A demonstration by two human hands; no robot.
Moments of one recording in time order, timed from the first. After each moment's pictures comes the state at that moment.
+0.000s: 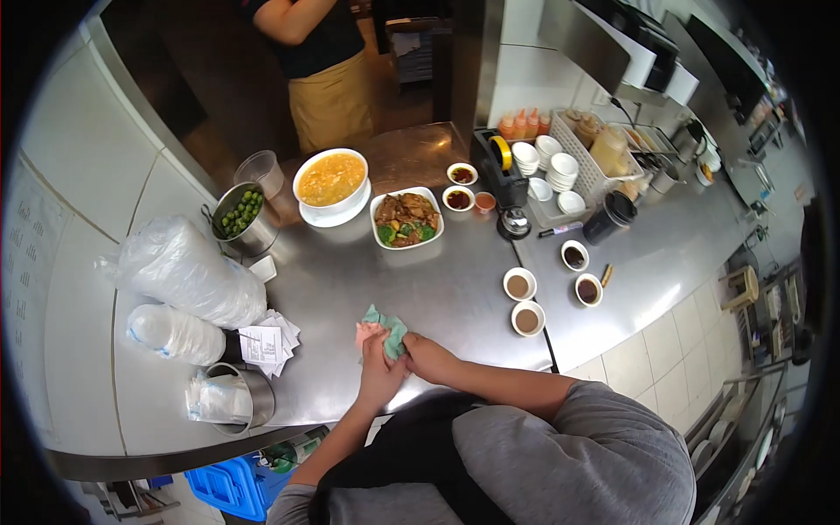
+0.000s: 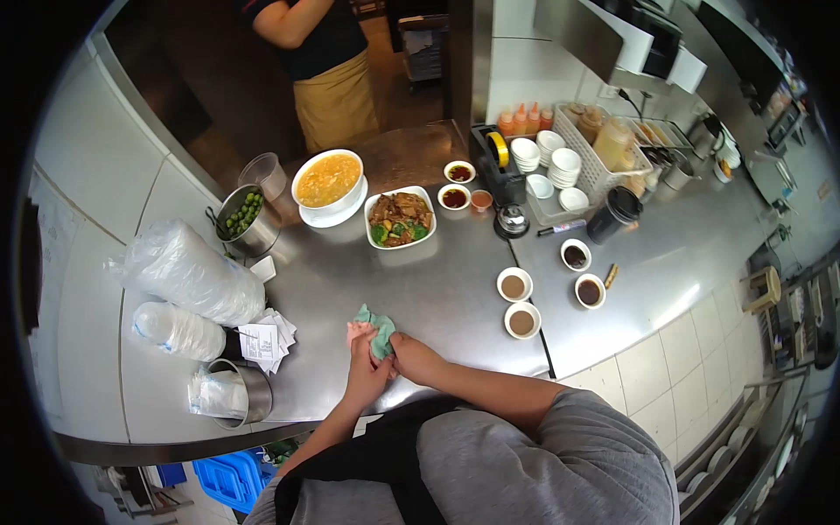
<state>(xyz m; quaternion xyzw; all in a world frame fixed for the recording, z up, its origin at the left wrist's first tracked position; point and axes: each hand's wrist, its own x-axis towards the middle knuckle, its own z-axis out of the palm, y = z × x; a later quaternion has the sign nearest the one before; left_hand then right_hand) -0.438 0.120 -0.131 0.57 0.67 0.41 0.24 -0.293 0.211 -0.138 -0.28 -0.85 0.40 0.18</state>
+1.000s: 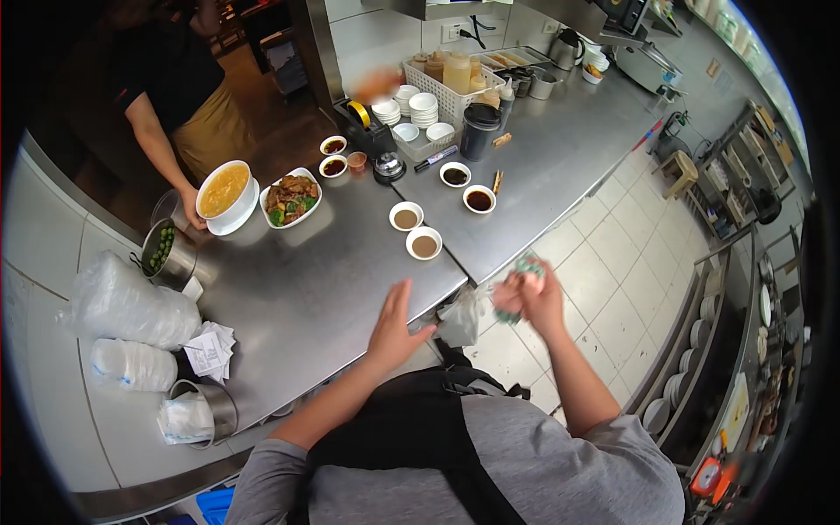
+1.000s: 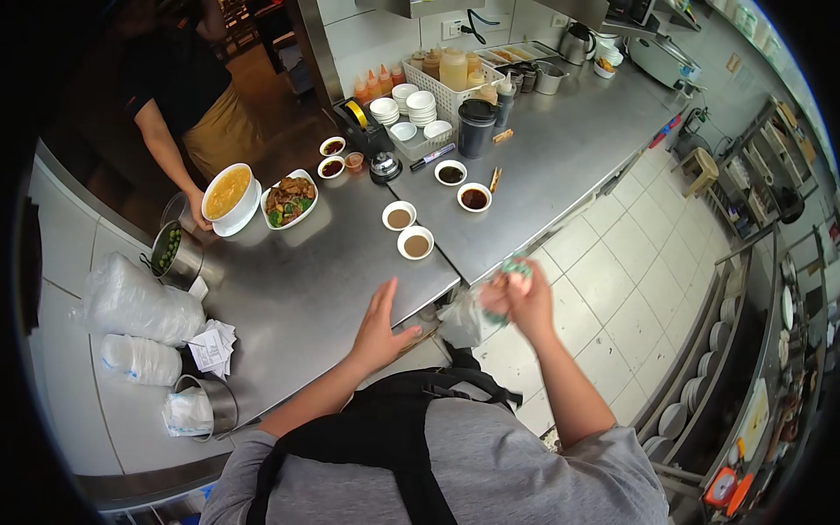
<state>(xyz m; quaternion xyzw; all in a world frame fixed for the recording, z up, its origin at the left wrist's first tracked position) -0.279 0.108 -0.068 0.74 0.49 0.27 0.38 0.011 0.095 -0.019 -0.61 -0.48 0.35 0.53</state>
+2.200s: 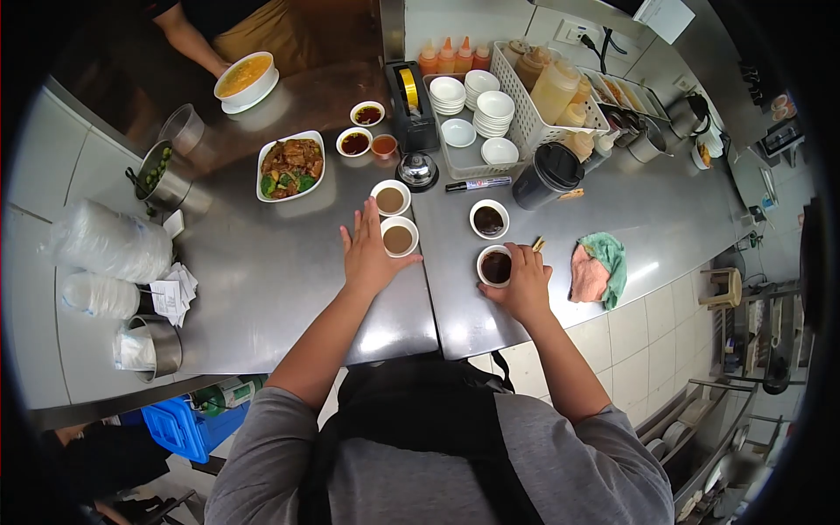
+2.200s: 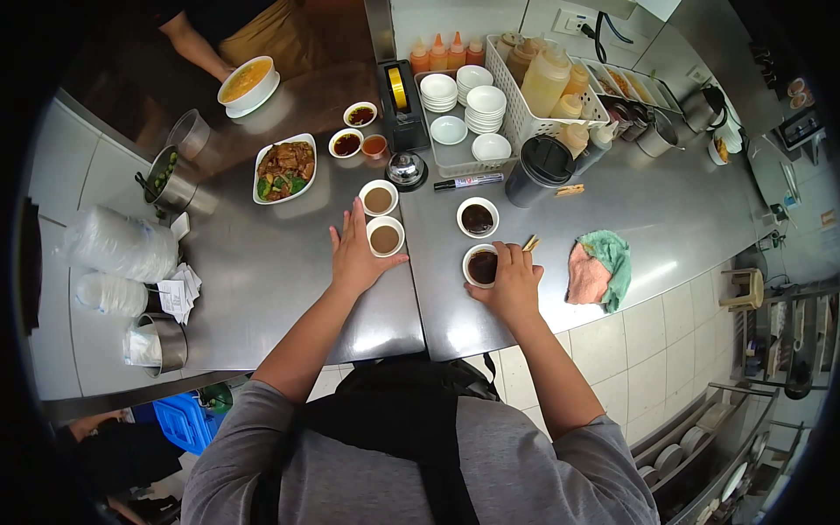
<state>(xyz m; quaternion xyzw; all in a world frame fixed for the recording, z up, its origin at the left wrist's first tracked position) -0.223 0.323 -0.122 0.58 0.76 0.19 0.21 0.060 0.343 -0.067 -0.59 -0.79 0.13 0.05</state>
